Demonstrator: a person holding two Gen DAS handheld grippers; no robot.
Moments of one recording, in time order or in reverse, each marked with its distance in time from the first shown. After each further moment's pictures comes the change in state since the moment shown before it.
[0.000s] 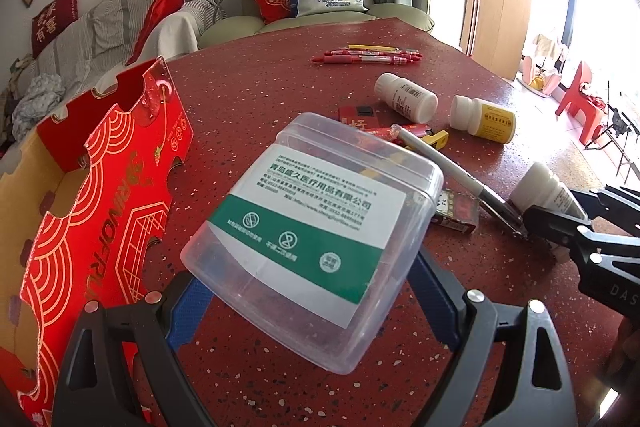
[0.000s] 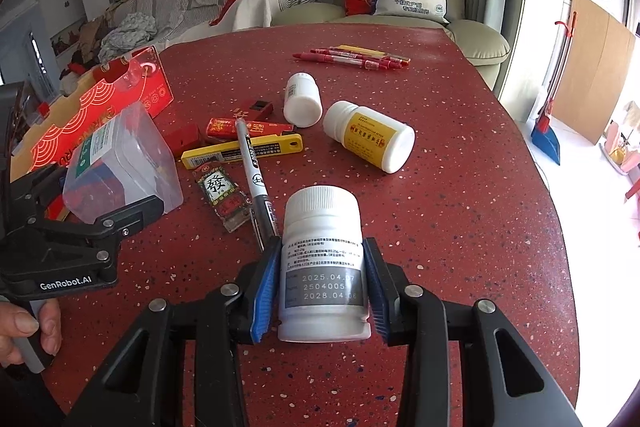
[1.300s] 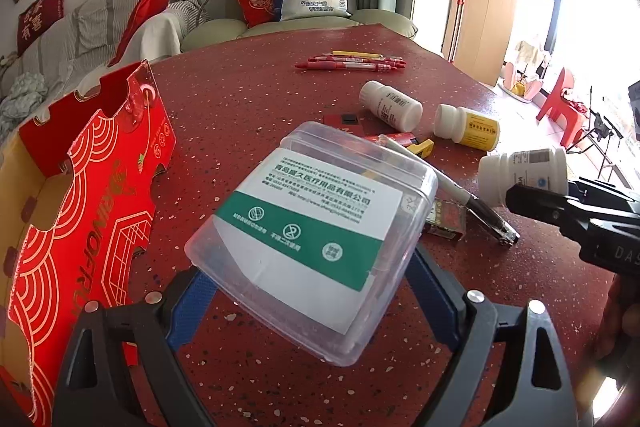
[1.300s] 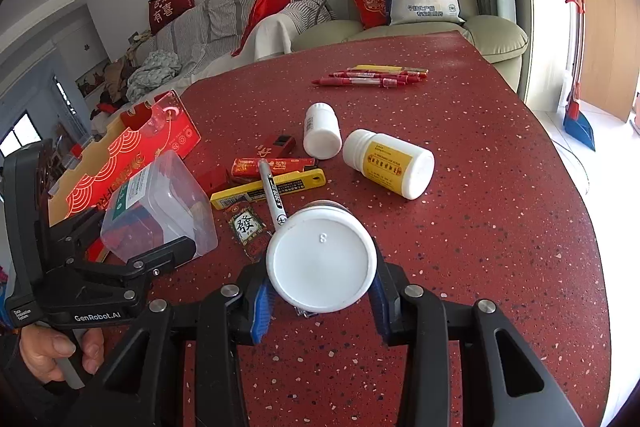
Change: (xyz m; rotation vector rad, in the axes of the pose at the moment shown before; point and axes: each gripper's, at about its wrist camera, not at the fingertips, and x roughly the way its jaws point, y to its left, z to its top) left arm 0.002 0.007 0.007 0.004 -0.016 -0.097; right arm -0.003 -0.014 0.012 0.082 -0.059 0.158
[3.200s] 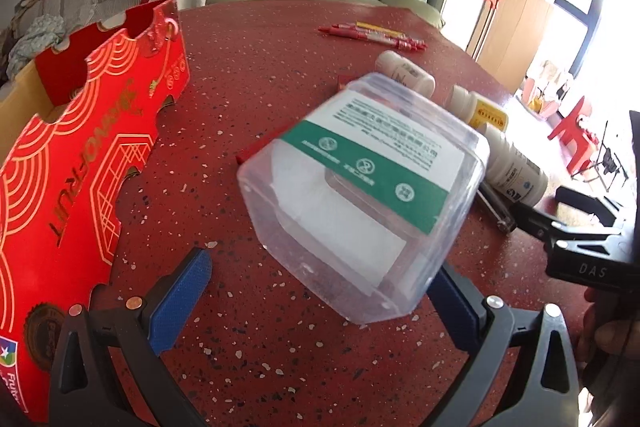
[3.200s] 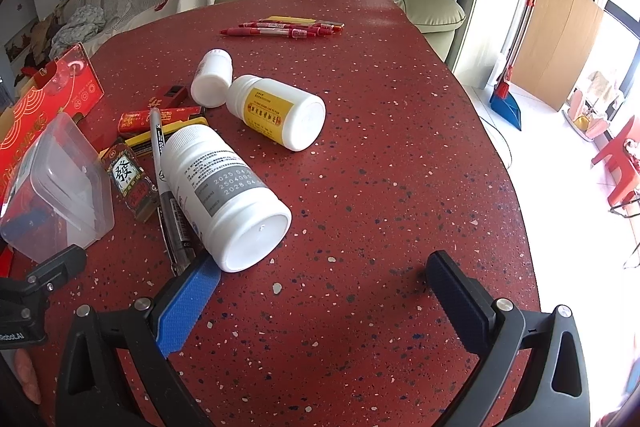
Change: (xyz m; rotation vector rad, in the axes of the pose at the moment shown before) left arm -0.006 0.000 -0.022 -0.189 0.064 0.001; right arm 0.013 -0.024 -0.009 -0.023 0.127 -0.295
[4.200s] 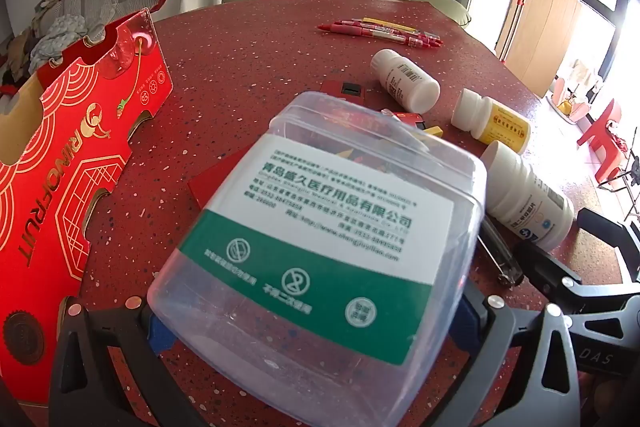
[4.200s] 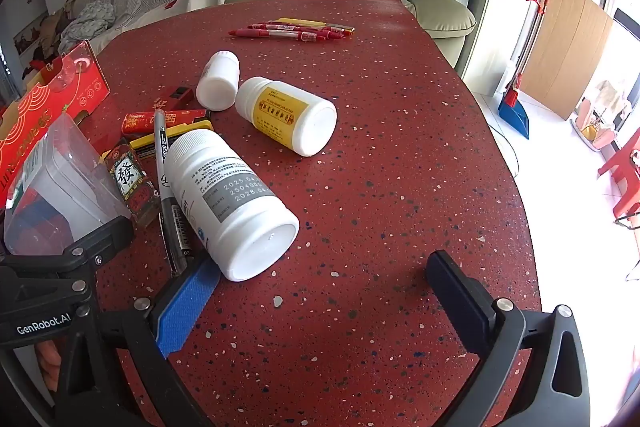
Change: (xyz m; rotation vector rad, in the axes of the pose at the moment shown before) left arm 0.038 -0.048 0.022 0.001 0.045 0.143; right arm 0.013 0.004 0.010 -0.029 0.006 -0.005
